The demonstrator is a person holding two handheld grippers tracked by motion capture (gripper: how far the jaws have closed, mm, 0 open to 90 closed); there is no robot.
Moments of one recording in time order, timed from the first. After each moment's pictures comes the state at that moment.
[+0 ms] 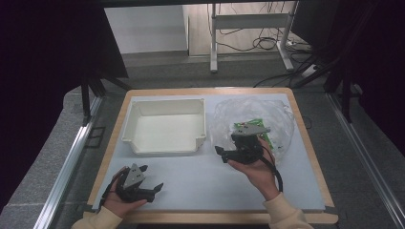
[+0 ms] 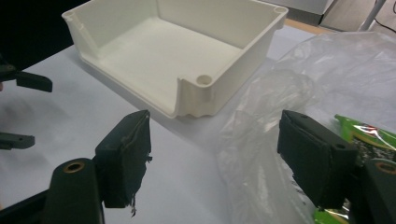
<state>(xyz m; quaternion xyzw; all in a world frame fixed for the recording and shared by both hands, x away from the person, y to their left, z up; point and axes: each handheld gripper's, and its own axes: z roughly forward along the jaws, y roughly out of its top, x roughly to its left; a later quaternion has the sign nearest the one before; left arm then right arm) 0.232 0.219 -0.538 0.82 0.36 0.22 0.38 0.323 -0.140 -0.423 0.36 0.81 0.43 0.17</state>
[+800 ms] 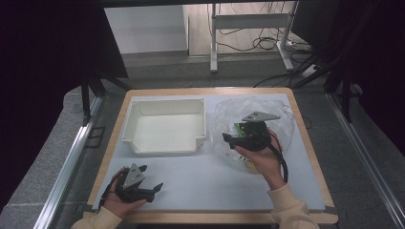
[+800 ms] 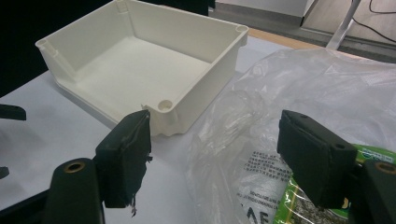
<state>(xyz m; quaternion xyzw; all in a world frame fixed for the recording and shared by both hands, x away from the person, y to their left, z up) 0.231 0.221 -0.537 0.82 0.36 0.22 0.38 0.349 -0.157 -0.406 0.39 0.79 0.44 0.17</state>
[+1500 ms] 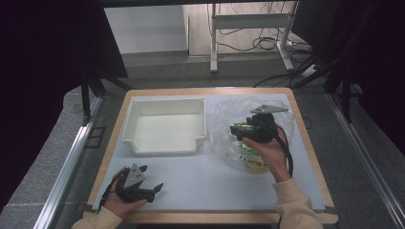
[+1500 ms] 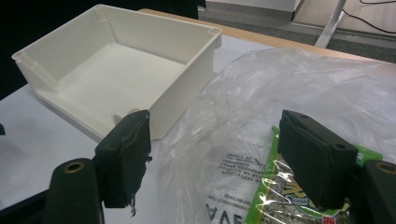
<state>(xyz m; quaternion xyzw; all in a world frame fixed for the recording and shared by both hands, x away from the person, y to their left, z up) 0.232 0.219 -0.538 0.82 0.36 0.22 0.38 0.372 -0.178 -0.403 0.41 0.78 0.43 0.17</state>
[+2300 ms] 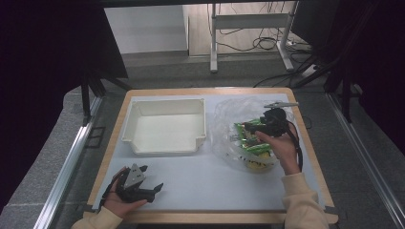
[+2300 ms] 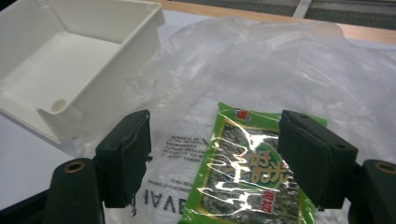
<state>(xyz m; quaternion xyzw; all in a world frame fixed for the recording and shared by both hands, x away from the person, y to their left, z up) 0.232 0.220 -0.538 0.83 0.36 0.22 0.37 0.407 -0.220 -0.423 0.47 0.77 0.40 0.16</state>
